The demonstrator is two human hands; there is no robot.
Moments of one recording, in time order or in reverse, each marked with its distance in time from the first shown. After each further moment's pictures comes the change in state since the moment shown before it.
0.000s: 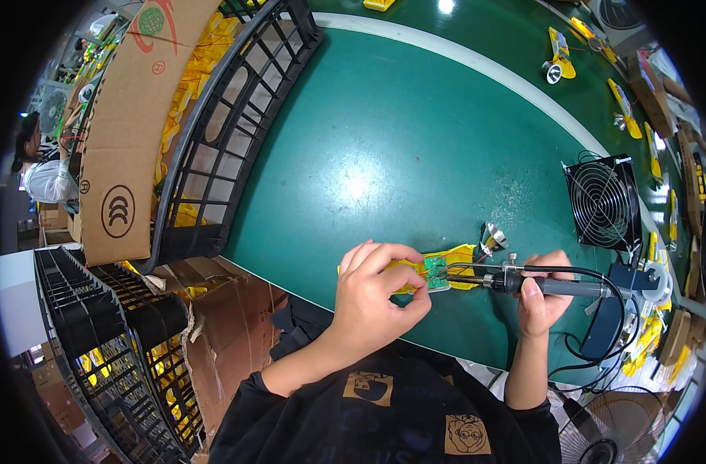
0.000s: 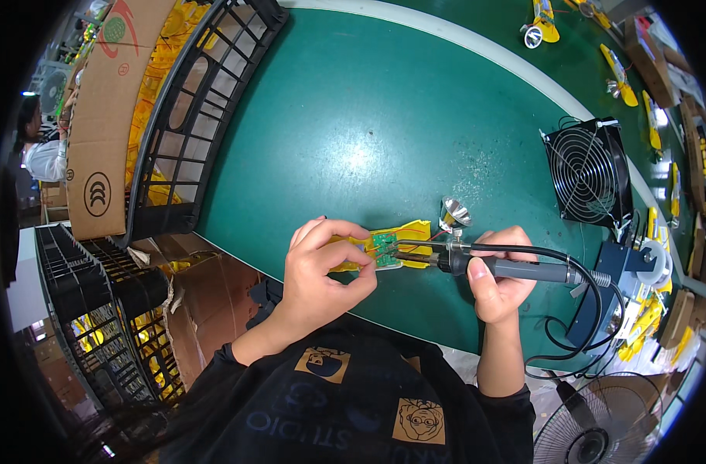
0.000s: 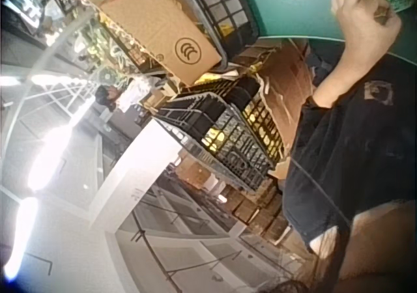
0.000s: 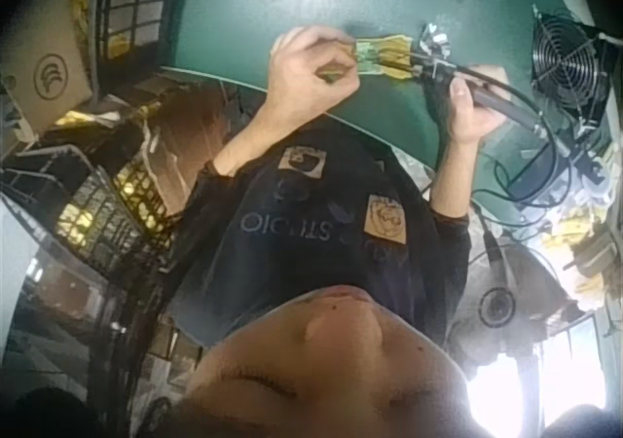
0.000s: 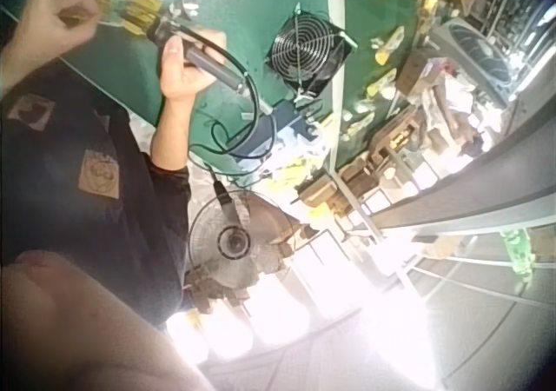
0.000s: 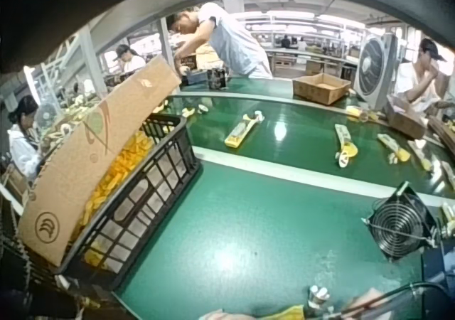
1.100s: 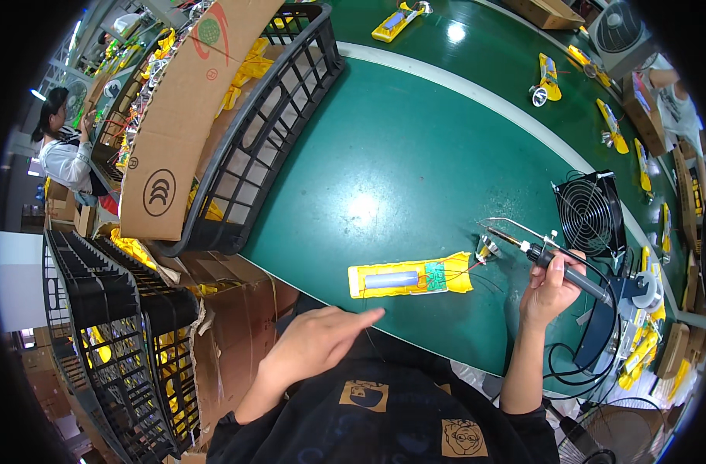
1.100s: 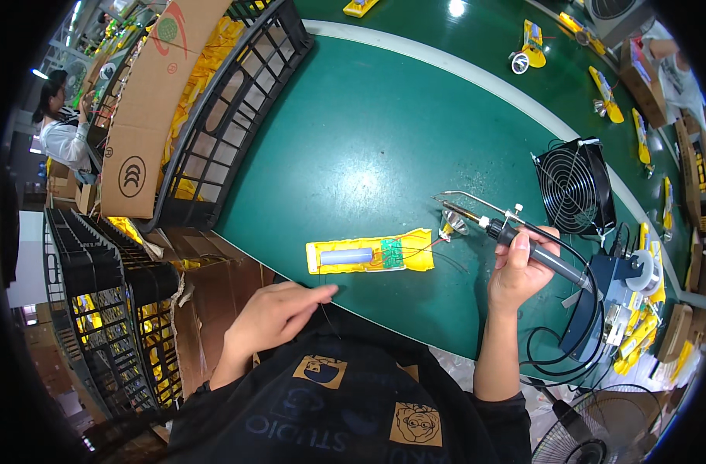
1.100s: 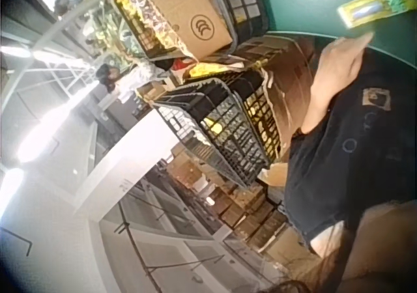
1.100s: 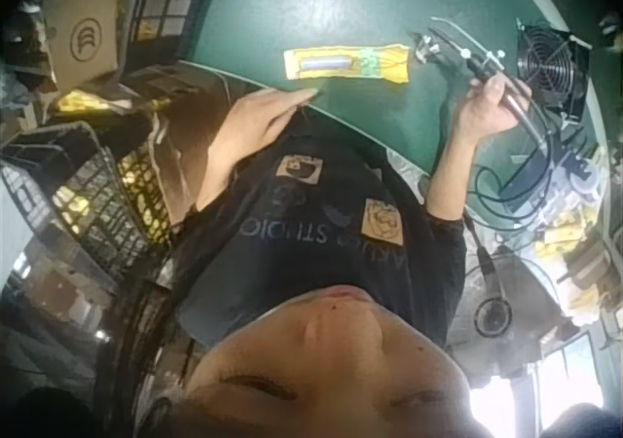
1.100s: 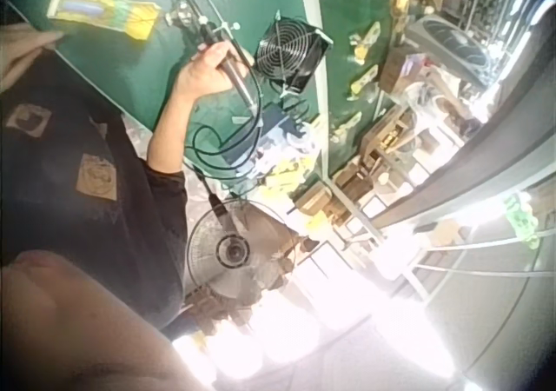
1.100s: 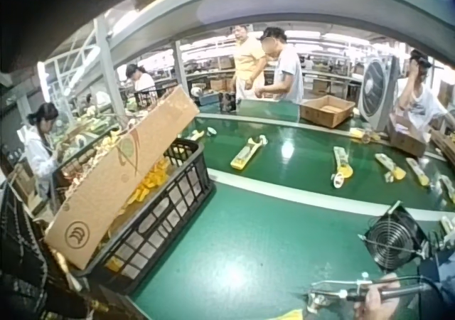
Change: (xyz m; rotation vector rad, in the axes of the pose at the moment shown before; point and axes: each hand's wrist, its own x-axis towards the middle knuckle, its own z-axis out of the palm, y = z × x) left_hand -0.053 -0.007 -0.073 0.020 -0.399 -0.096; right_hand 0.015 0.009 -0.010 0.009 0.411 -0.121
